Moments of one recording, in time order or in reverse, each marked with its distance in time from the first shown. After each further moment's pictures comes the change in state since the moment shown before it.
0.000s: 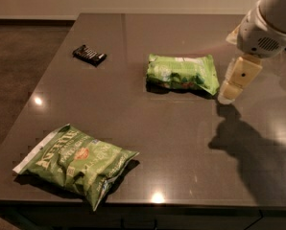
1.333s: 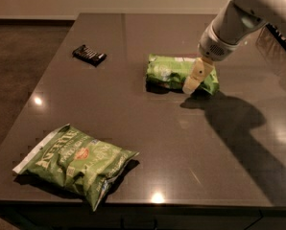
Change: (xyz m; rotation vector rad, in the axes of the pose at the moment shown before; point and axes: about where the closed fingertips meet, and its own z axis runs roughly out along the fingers) arm -0.043 -0.072 0.111 -0.016 -0.073 0.087
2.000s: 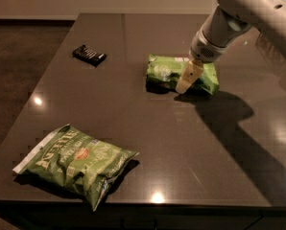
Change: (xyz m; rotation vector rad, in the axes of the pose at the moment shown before) arm -0.013 -0.001 0.026 -0.029 0.006 0.002
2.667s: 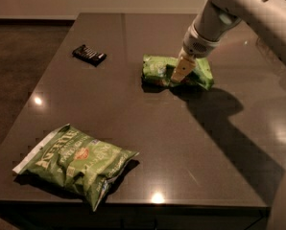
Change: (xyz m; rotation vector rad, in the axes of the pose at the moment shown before) arm -0.020 -0.003 0.004 -0.020 0.005 -0.041
